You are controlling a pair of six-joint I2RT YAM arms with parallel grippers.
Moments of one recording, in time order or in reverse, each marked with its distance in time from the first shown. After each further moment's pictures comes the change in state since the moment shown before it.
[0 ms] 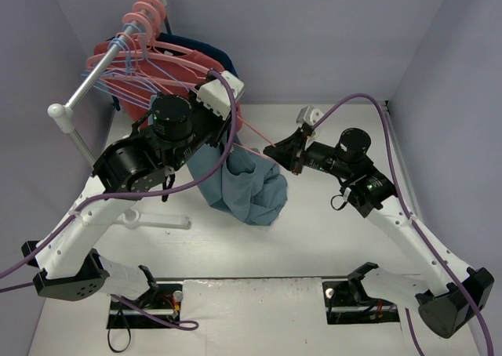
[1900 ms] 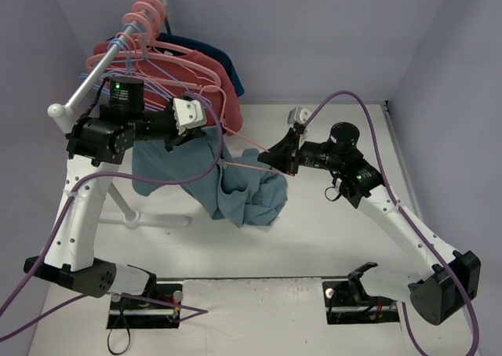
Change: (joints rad) left arm 0.607 0.014 -0.068 -0.319 1.142 0.597; right arm -0.034 0.097 -0.012 0.040 -0.185 0.027
